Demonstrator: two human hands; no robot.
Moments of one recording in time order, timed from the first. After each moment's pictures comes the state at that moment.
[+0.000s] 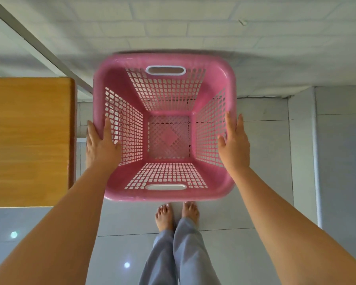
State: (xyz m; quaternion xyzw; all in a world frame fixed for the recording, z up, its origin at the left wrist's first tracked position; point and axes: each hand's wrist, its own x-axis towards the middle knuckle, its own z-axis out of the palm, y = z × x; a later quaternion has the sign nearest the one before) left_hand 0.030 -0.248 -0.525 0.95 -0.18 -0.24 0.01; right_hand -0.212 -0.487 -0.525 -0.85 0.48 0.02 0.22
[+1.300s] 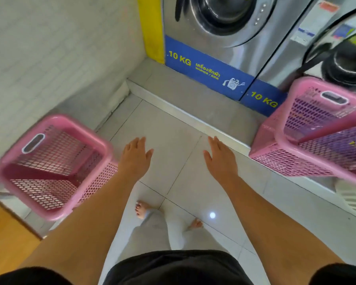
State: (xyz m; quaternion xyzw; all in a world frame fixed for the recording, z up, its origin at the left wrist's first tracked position) left_hand -0.407 -0.230 -0.240 0.63 -0.73 -0.26 -0.03; right_hand -0.662 -0.160 -0.249 -0.59 0.78 -0.04 0.21
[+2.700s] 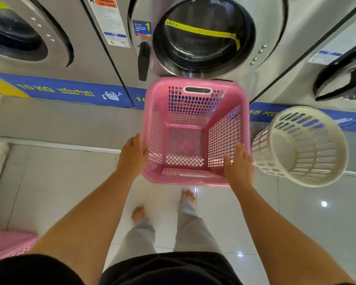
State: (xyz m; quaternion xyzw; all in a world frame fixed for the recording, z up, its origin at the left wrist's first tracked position) left_hand -0.981 -0.288 -0.287 0.50 -0.80 -0.31 -0.08; right_hand -1.192 -0.071 -0.288 -0.19 0.95 -0.13 0.20
